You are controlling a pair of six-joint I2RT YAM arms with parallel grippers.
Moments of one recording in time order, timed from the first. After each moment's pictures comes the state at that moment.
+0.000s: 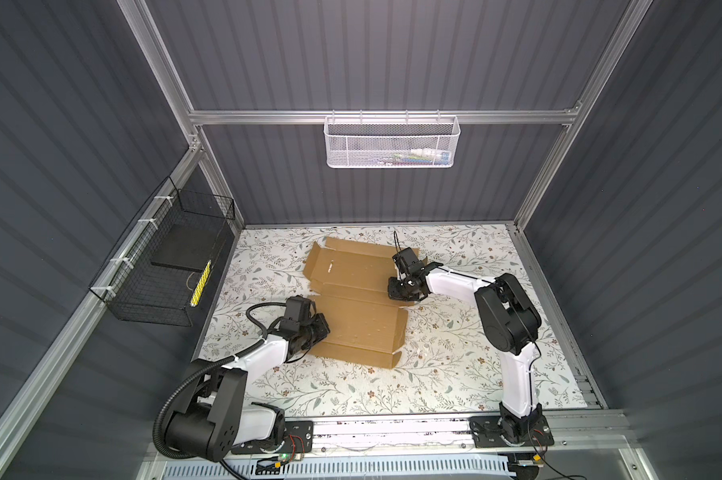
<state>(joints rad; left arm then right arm) -0.30 1.30 0.48 -0.08 0.22 -0.77 0.57 2.09 1.44 -0.43 -0.11 0.57</state>
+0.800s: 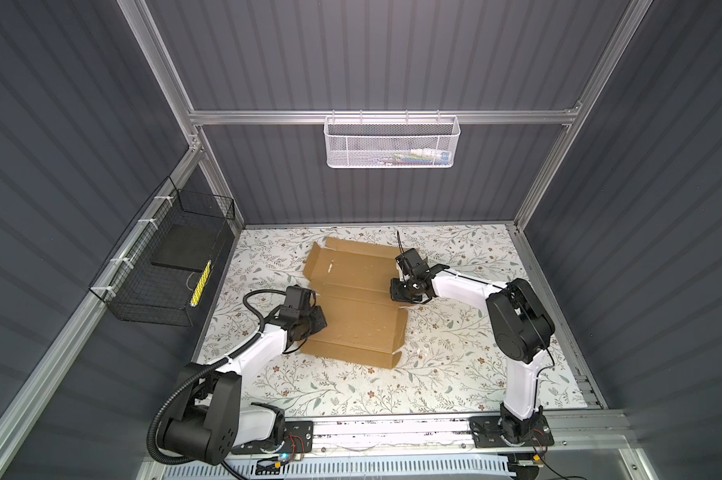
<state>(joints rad) -0.30 1.31 0.63 -0.28 0.09 -0.63 0.59 1.98 1.36 -0.42 -0.11 0.56</state>
